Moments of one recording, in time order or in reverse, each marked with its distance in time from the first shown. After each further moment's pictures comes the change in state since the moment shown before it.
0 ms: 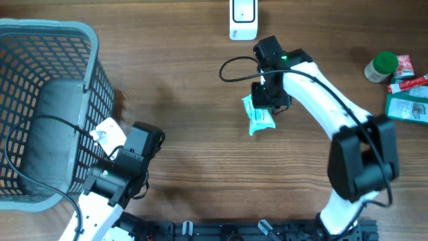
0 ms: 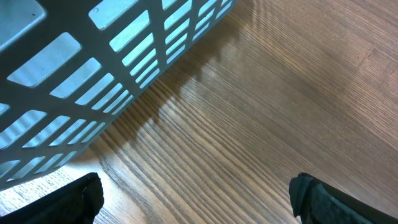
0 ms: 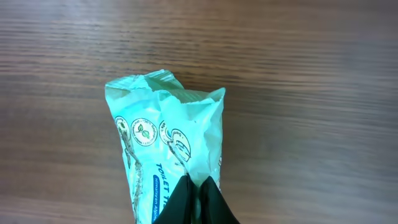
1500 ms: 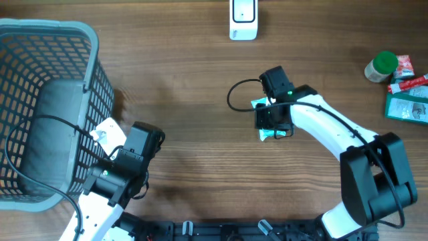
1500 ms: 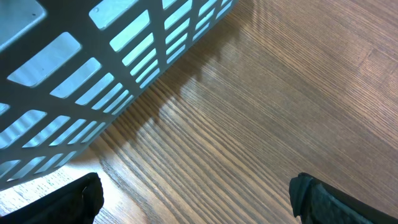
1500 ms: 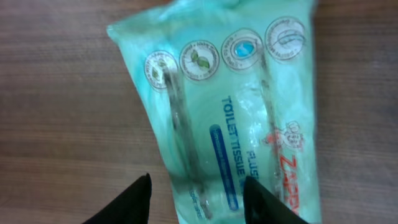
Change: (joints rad) left arm 0.000 0.000 0.000 0.000 0.000 0.000; right arm 0.011 -0.158 -0.389 0.302 -0.043 0.112
